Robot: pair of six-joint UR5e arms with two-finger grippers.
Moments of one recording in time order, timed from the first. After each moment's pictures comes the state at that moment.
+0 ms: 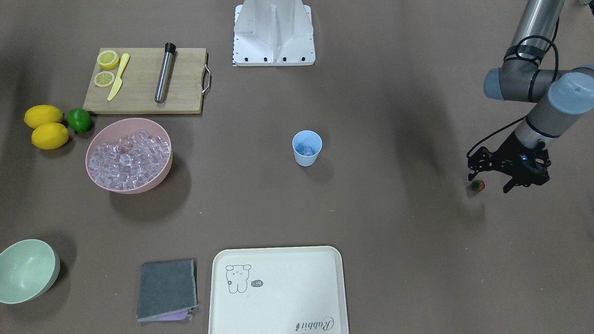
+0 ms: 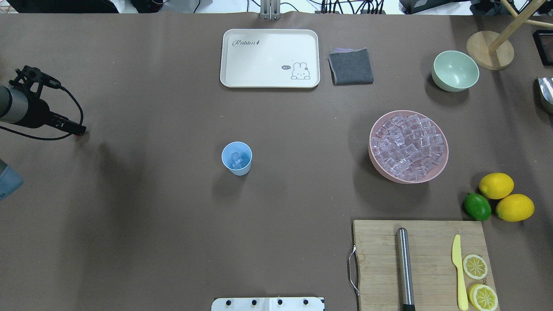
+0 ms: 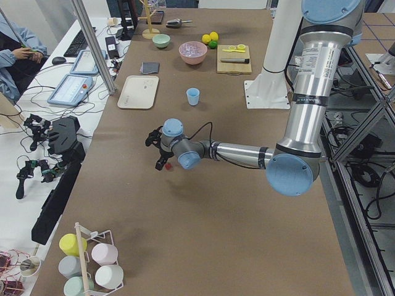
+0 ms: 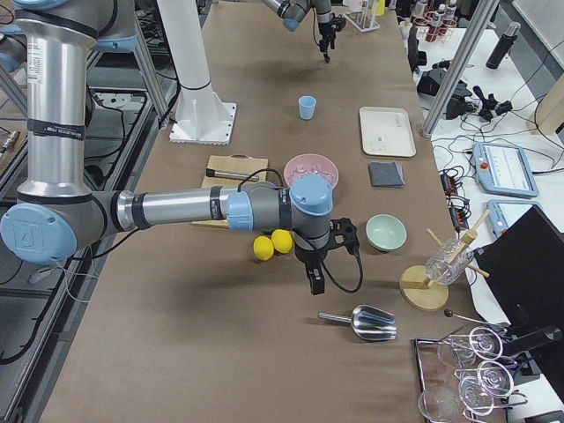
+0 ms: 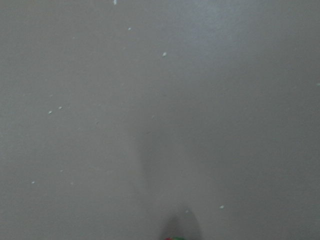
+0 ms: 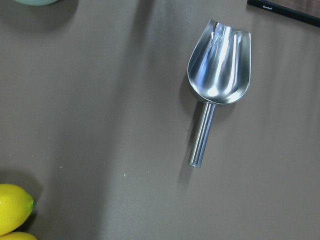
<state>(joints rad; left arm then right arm) -0.96 -1.71 -1.43 -2.36 -2.04 -0.48 1.56 -1.67 1.80 -1.58 2.25 -0.16</state>
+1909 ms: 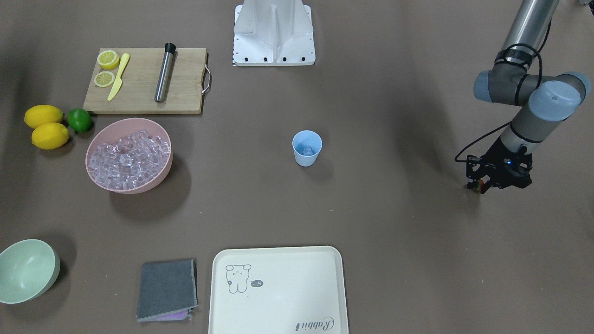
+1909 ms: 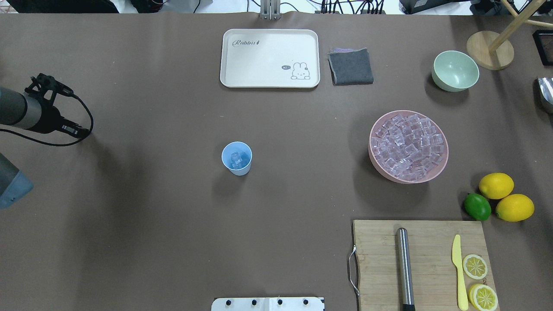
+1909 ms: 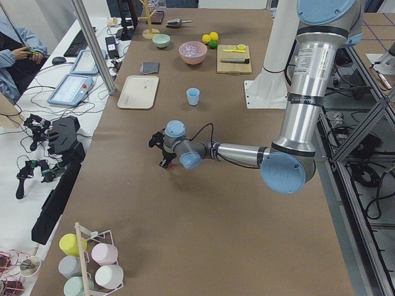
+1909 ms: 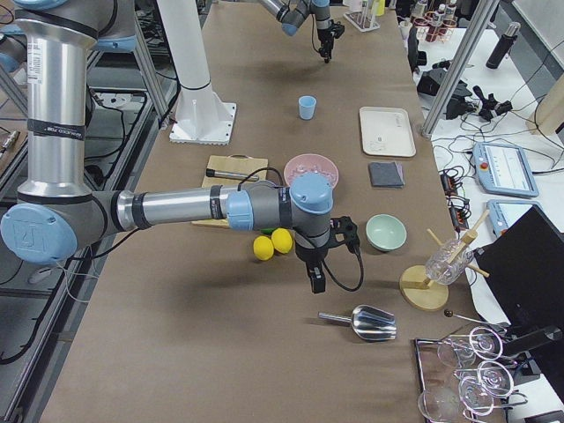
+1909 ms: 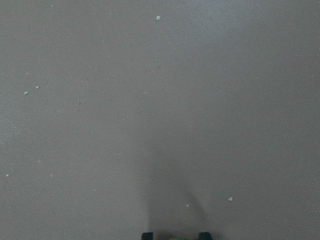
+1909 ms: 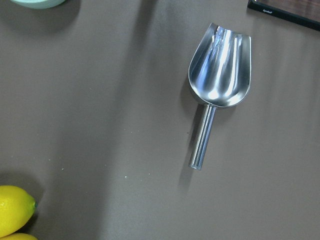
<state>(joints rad) -0.94 -1.73 -1.40 -2.36 -2.02 -0.45 1.56 -1.67 1.80 -1.58 2.25 -0.15</state>
